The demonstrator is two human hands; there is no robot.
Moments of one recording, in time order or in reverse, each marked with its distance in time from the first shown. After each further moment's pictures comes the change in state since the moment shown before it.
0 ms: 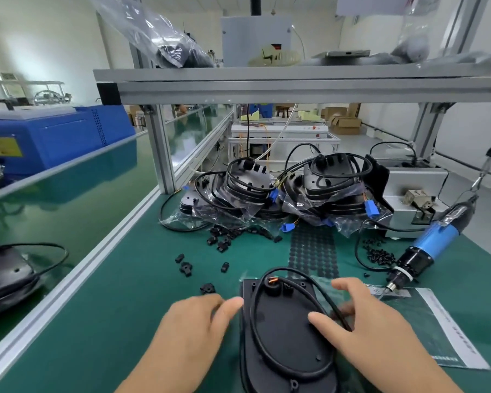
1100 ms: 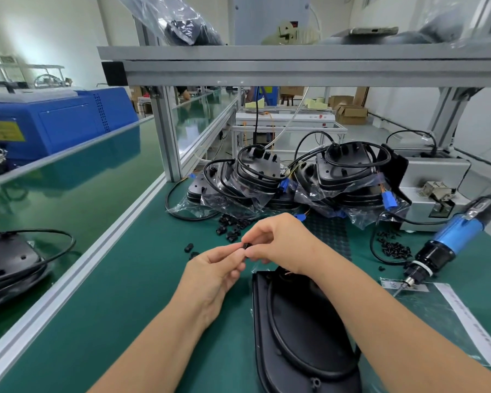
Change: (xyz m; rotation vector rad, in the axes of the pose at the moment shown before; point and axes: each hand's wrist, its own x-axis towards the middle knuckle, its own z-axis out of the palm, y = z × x) left_hand 0.074 -0.020 0.028 -1.481 -0.034 -0.300; right_hand 0.112 -0.091 0.036 0.325 -0.283 -0.407
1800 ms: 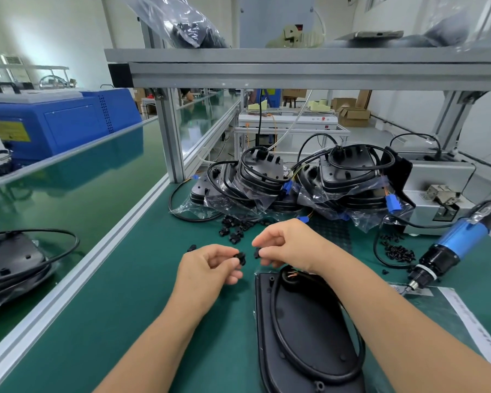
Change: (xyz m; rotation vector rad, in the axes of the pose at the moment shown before) left_hand -0.004 0.008 -0.011 0.612 0.100 0.266; right_hand 0.005 0.019 -0.005 0.080 -0.072 0.086
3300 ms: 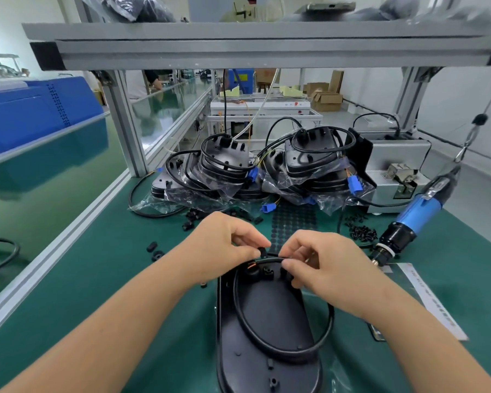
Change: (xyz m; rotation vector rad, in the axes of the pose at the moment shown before) left_hand 0.010 0.067 0.048 0.487 -0.538 0.338; right_hand -0.103 0.015 -0.032 -0.251 0.270 0.016
